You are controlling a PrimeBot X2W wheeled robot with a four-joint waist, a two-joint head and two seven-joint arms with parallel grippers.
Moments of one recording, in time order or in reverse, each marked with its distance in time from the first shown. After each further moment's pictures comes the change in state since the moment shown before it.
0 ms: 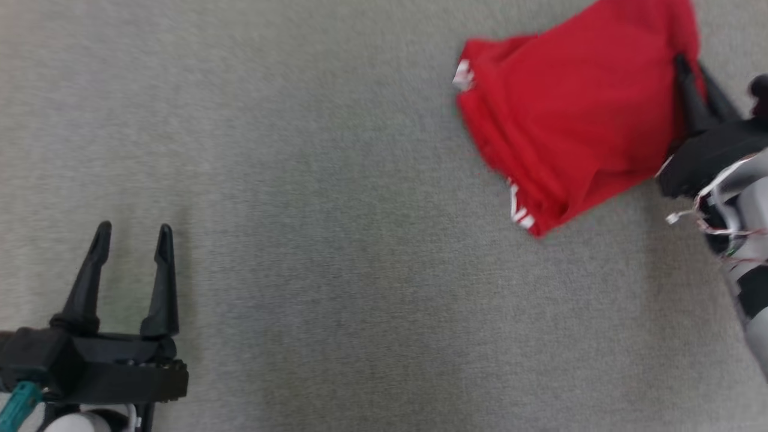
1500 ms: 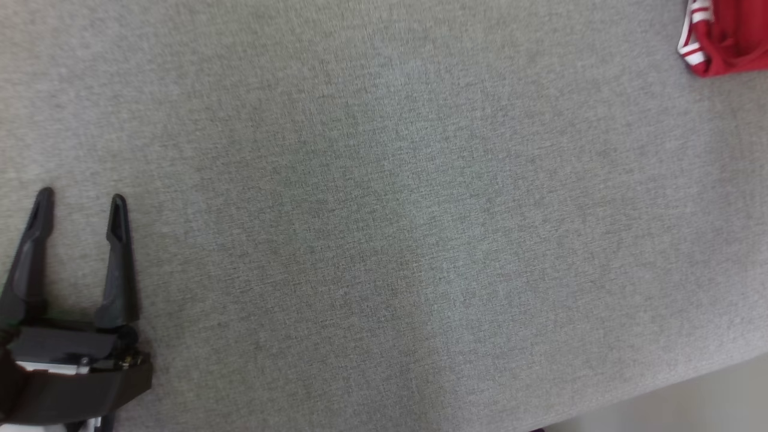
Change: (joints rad) left arm 0.013 0.070 0.020 -0.160 -0.014 0.003 -0.014; right arm -0.249 -0.227 -0.156 -0.128 -0.210 0.000 0.164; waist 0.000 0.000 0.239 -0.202
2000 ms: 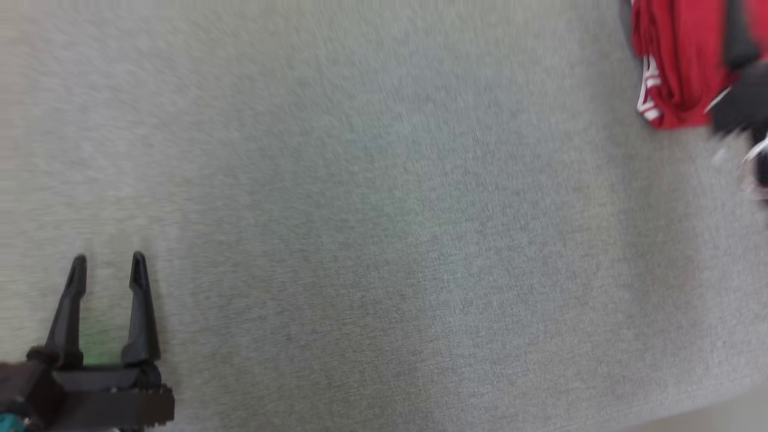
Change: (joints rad) left arm 0.057 -0.107 0.056 0.146 0.000 -0.004 0.014; right arm 0.198 0.168 0.049 -0.122 0.039 0.000 -0.146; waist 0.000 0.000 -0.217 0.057
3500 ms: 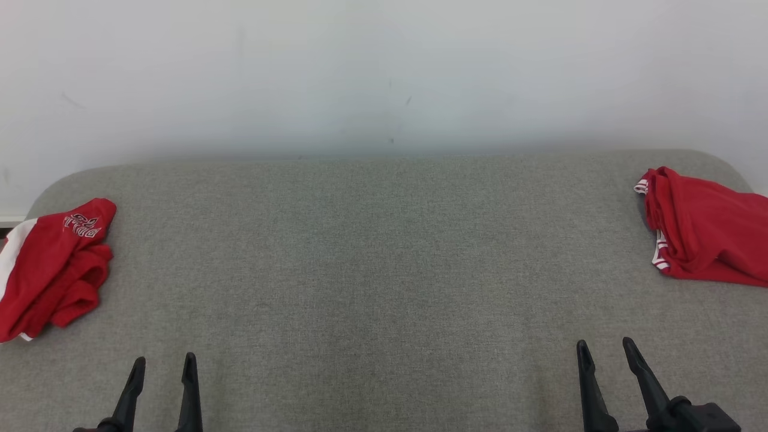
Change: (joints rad) left arm 0.169 -0.075 -0.018 0.150 0.052 0.000 0.000; right arm 1.035 0.379 -0.112 -0.430 -0.010 0.000 -0.085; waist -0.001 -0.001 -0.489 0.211
